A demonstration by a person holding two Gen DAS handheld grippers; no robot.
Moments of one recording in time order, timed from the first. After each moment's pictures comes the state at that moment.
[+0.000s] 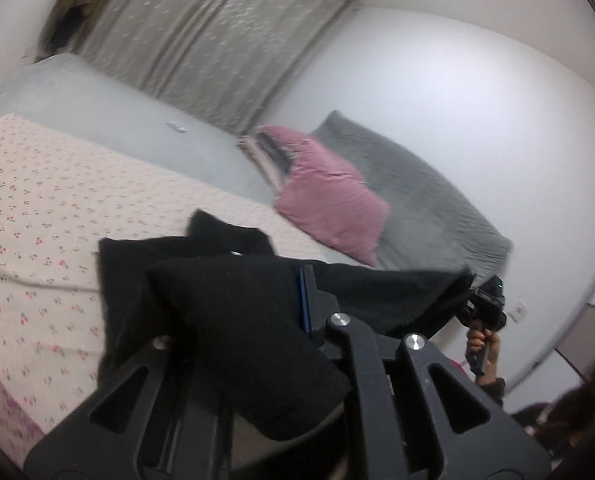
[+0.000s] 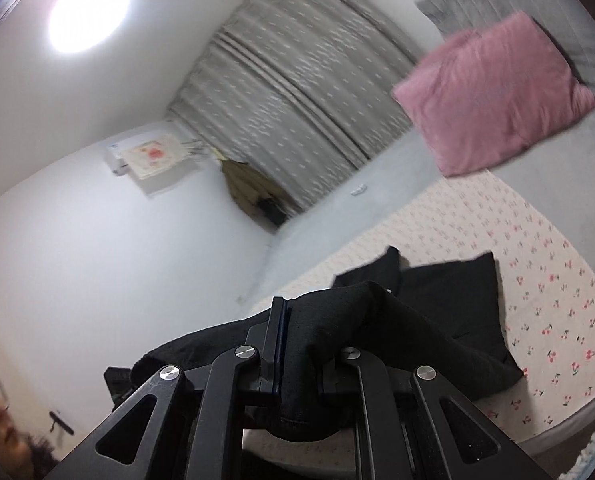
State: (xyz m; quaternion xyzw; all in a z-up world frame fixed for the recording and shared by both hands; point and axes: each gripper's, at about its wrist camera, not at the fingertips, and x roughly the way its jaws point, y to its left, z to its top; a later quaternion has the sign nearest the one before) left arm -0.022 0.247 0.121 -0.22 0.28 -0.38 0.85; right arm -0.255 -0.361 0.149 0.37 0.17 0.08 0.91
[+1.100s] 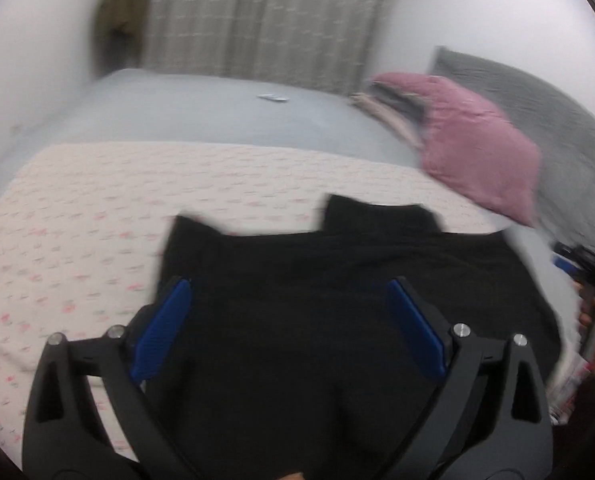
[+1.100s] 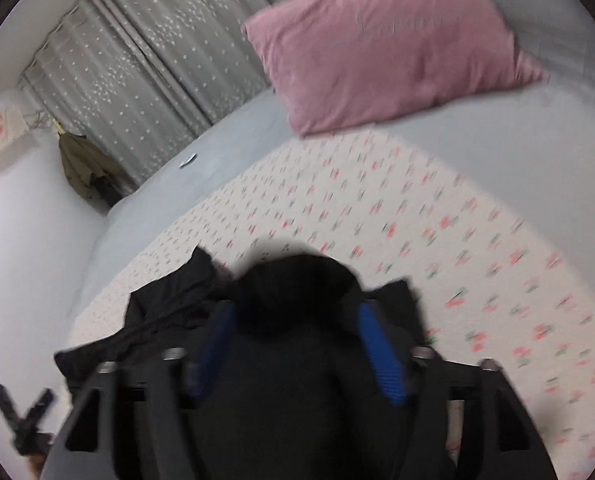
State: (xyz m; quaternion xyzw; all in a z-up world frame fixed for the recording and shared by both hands) left arm 0.120 0.127 0.025 -0.05 0.34 -0.24 0.91; right arm -0.049 -0.406 0.042 0.26 0.27 -0.19 0.91
